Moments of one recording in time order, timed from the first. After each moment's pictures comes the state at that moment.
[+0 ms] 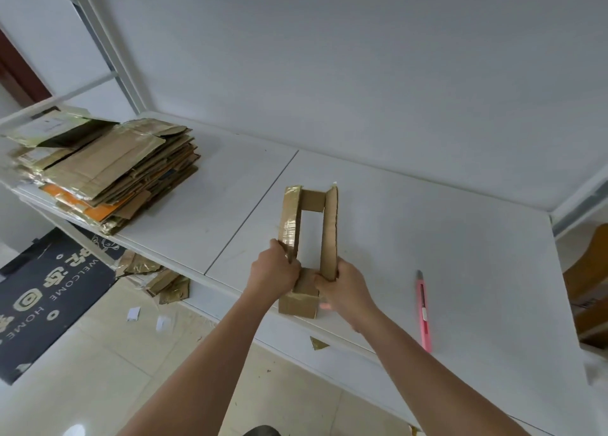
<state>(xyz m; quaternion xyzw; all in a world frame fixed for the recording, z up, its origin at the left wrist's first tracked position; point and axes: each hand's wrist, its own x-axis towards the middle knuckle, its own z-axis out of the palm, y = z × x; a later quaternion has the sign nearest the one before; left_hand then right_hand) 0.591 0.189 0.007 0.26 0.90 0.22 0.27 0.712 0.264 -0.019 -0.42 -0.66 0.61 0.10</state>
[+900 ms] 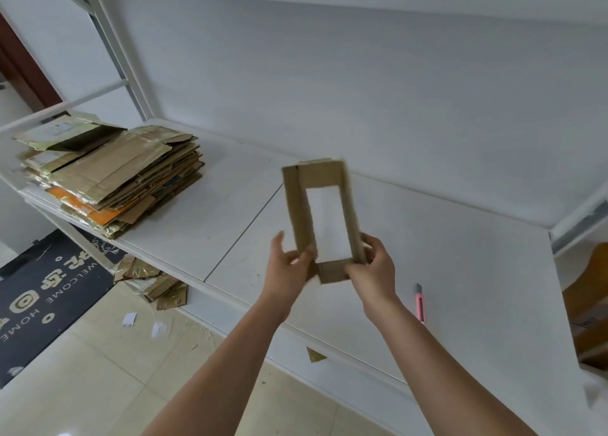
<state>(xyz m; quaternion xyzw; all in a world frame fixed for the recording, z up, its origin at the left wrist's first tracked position) 0.614 0.198 0.013 0.11 0.72 0.60 0.33 0.716 0.302 -0.003 -0.47 -0.59 0.60 0.28</state>
